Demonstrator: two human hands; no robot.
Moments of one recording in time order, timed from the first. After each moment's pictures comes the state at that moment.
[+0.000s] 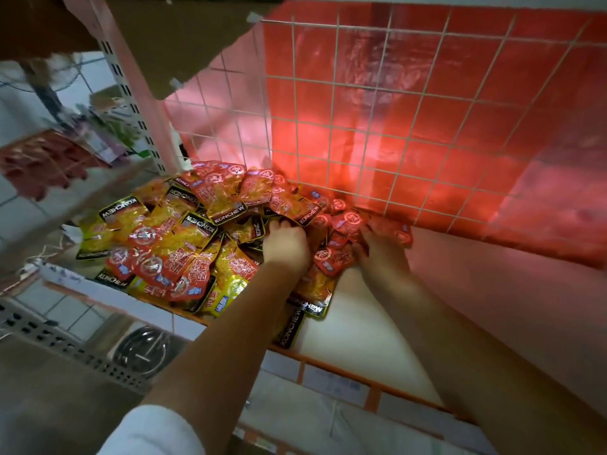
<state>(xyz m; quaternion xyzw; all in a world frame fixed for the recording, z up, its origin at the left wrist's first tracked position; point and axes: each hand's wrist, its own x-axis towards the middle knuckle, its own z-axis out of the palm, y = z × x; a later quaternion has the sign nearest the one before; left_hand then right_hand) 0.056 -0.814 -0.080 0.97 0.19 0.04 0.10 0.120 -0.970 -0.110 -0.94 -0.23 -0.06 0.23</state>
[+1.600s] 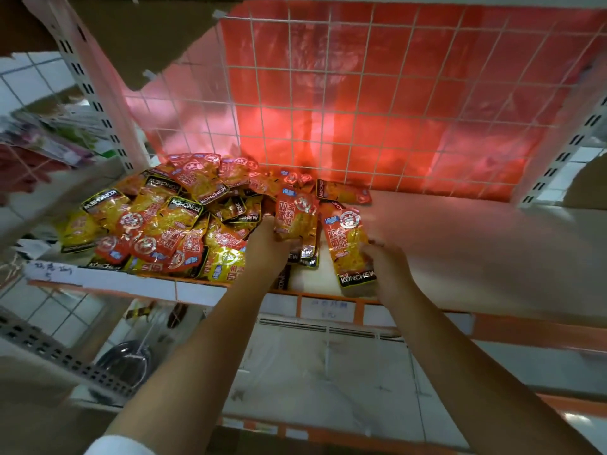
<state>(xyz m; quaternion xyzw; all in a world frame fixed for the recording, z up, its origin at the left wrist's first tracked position) -0.028 -0.825 -0.087 0.83 0.15 0.11 0.53 -0.023 -1.008 -0.081 -0.69 0.10 0.07 0.71</state>
